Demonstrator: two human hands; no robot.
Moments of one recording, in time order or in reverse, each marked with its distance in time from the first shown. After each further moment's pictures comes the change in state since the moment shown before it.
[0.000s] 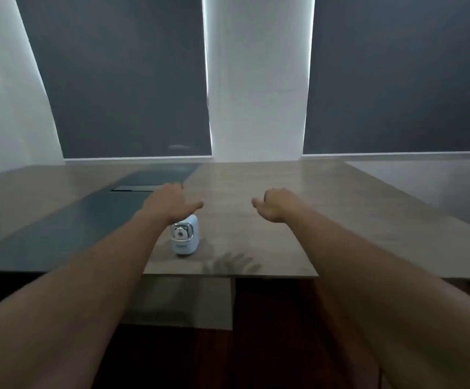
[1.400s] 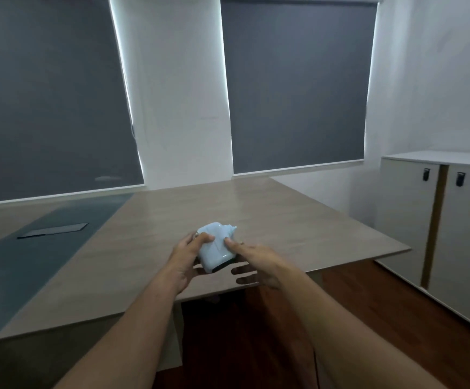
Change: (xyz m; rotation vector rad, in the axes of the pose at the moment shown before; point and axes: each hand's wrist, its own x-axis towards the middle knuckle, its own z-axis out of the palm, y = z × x) left_hand -0.077 0.156 0.094 -1.366 -0.452 -0.098; right_hand -0.122 0.117 0.010 1.324 -0.178 0.269
